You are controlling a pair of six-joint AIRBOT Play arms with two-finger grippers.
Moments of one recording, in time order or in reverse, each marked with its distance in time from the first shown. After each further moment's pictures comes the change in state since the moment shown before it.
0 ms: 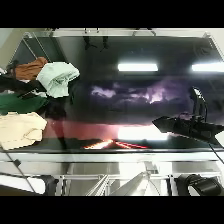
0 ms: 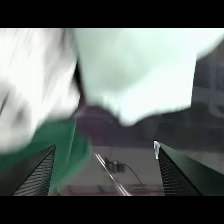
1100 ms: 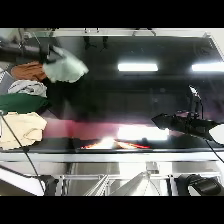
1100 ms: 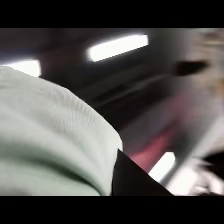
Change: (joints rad) left arm -0.177 -0.019 0.414 -0.743 -0.350 0.173; right arm 0.000 -0.058 0.001 0.000 -0.056 -0.015
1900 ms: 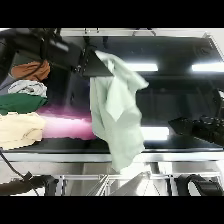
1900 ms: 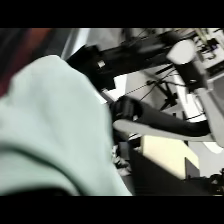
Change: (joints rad) left arm -0.409 0.301 -0.221 -0.024 -0.124 -0.082; right arm -0.285 0.188 0.001 0.000 0.270 -0.103
